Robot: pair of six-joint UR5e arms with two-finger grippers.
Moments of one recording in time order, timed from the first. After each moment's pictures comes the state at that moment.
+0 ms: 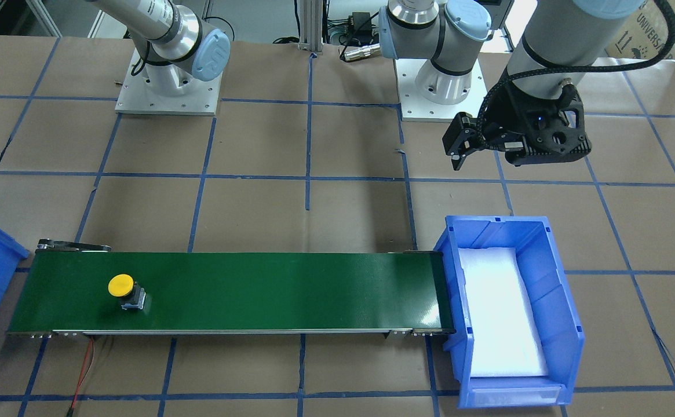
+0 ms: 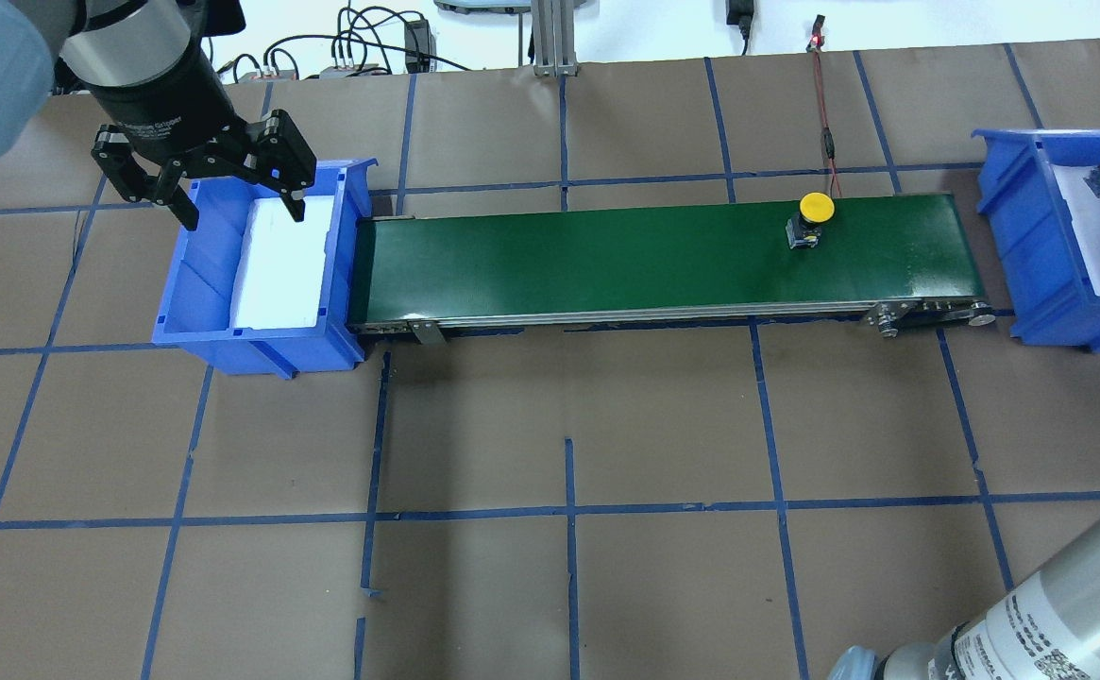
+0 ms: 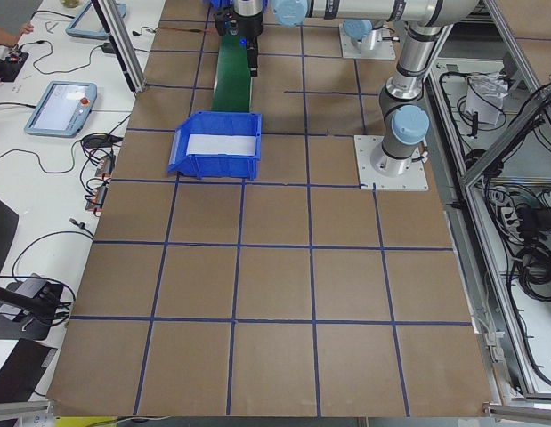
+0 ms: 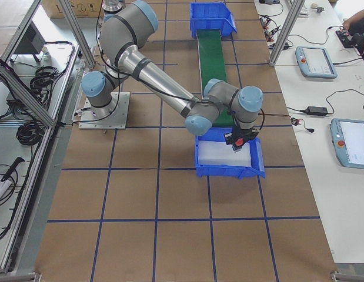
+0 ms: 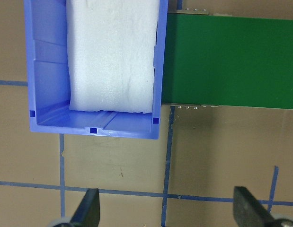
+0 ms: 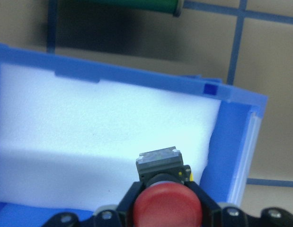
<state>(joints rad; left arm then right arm) -1.55 -1.64 -1.48 -1.64 1.61 -0.05 0.93 -1.00 1.31 -1.95 -1.52 -2.33</state>
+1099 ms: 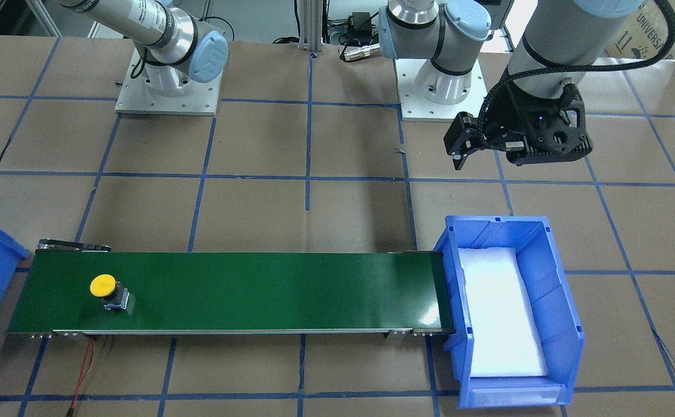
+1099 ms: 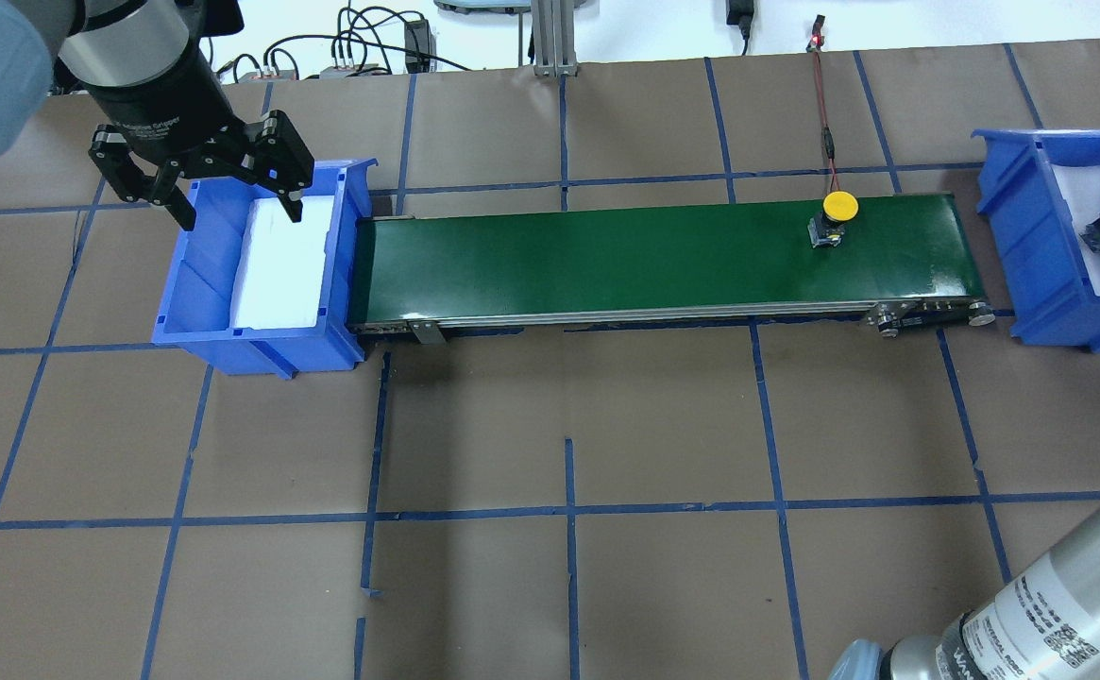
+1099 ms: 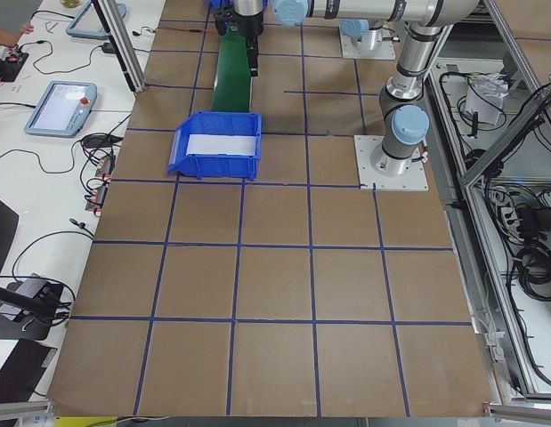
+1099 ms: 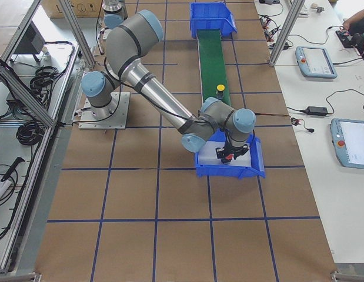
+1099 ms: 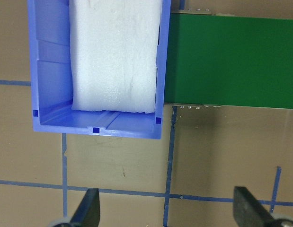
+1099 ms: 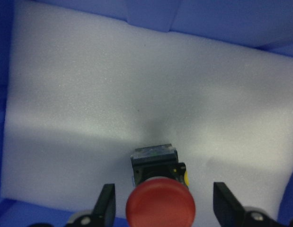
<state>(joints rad) -1.54 -1.64 -1.48 -1.64 1.62 -0.05 0.91 -0.95 1.36 -2.01 -1.56 -2.39</state>
